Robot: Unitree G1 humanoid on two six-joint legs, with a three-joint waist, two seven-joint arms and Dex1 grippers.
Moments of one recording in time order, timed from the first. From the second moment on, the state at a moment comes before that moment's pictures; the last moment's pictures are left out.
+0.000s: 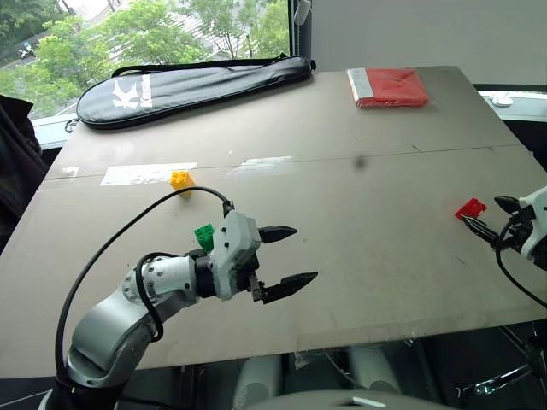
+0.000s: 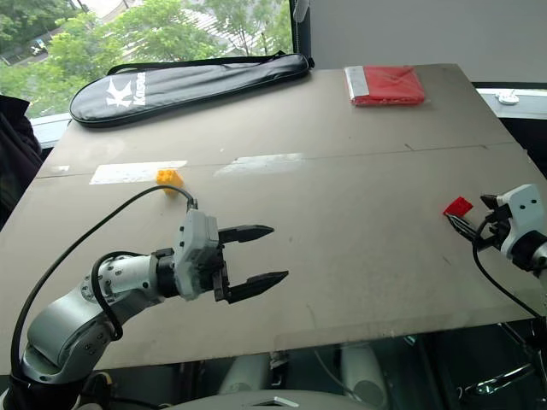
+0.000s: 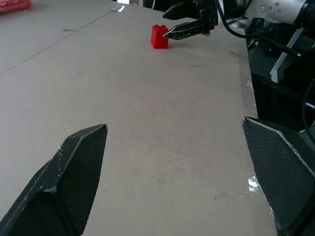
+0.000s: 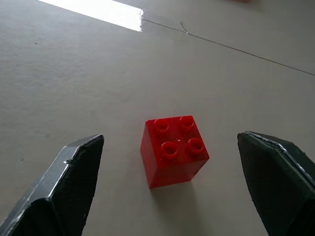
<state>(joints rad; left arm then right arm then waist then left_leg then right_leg) -0.07 0.71 0.00 -0.76 -0.71 0.66 -0.75 -0.17 -0.80 -0.32 0.27 0.34 0.21 0.80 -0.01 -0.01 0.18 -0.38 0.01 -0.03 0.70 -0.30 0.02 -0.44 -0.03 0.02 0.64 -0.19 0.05</state>
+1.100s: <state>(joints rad) -0.19 0.84 0.02 -0.51 -0.61 0.59 -0.88 -0.28 -0.32 -0.07 -0.35 0.28 0.87 0.24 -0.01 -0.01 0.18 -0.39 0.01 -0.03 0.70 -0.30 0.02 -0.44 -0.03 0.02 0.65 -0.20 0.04</state>
